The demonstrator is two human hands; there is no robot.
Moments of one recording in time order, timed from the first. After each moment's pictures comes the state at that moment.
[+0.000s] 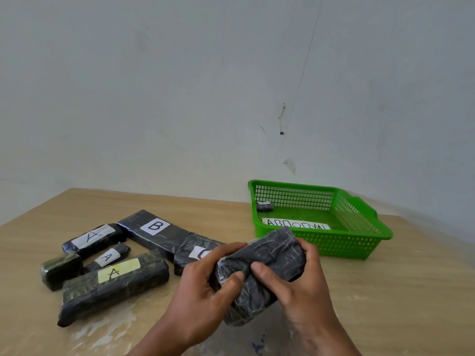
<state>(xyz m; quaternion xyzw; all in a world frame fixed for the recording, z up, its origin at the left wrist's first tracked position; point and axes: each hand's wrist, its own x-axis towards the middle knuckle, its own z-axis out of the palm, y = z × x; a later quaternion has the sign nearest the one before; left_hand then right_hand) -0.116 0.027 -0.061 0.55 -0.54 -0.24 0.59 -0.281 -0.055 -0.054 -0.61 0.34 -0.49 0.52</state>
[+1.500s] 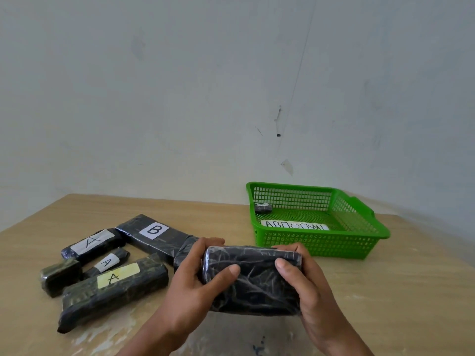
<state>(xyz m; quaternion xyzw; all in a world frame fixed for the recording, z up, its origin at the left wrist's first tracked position) -0.108 0.028 -0.052 0.50 -0.44 -0.38 0.64 -0.297 -0.072 -0.059 -0.61 0.26 -0.45 0.60</state>
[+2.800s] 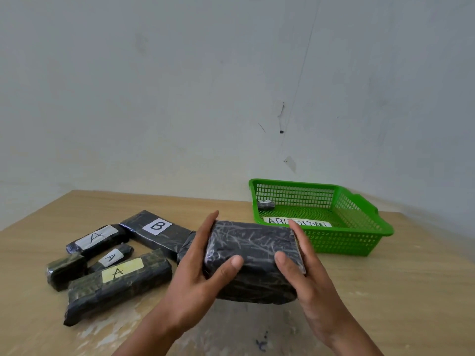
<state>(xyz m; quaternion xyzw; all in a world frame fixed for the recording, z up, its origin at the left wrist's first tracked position) -0.108 0.035 -0.041 0.51 -0.52 -0.29 0.62 -0.299 -0.068 -0.052 -0.70 0.26 -0.40 0.53</state>
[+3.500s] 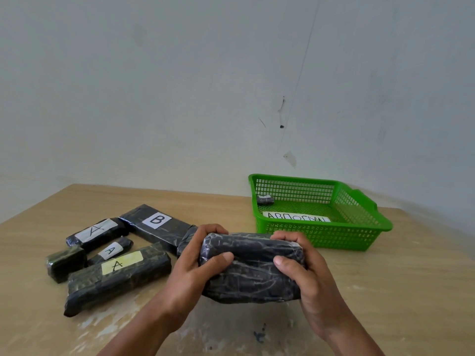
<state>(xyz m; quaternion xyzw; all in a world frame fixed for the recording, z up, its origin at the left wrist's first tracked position) -0.101 0.032 -0.049 0.47 -0.44 -0.43 0.63 -0.301 -0.069 -0.057 -0.65 0.24 -0.43 0.58</state>
